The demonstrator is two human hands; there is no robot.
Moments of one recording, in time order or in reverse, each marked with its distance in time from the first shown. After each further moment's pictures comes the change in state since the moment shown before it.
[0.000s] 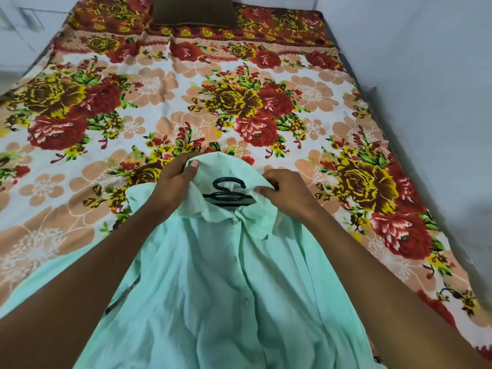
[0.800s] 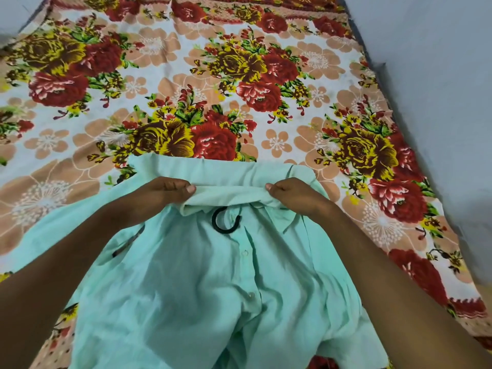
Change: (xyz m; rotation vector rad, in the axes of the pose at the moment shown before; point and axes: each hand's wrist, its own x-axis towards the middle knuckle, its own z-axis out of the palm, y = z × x) left_hand -0.099 -0.032 -0.053 0.136 -0.578 -0.205; right_hand -0.072 0.035 0.028 0.133 -0.292 0.302
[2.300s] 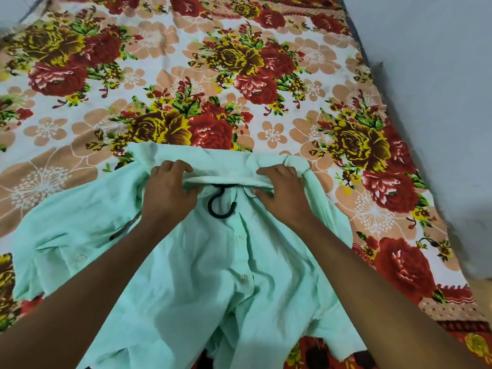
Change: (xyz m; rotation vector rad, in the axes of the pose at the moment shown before) left_hand 0.000 0.001 0.073 0.747 0.795 0.073; right_hand -0.019 0.018 0.042 -0.322 0.437 -0.313
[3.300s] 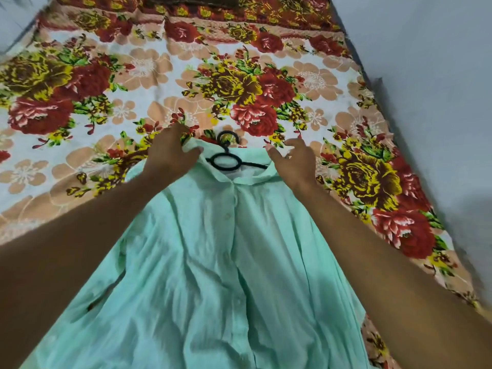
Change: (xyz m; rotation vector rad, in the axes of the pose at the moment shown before) left_hand 0.187 0.015 0.003 -0.073 -0.081 -0.058; right_hand 0.160 0.013 -0.039 0.365 0.217 0.415
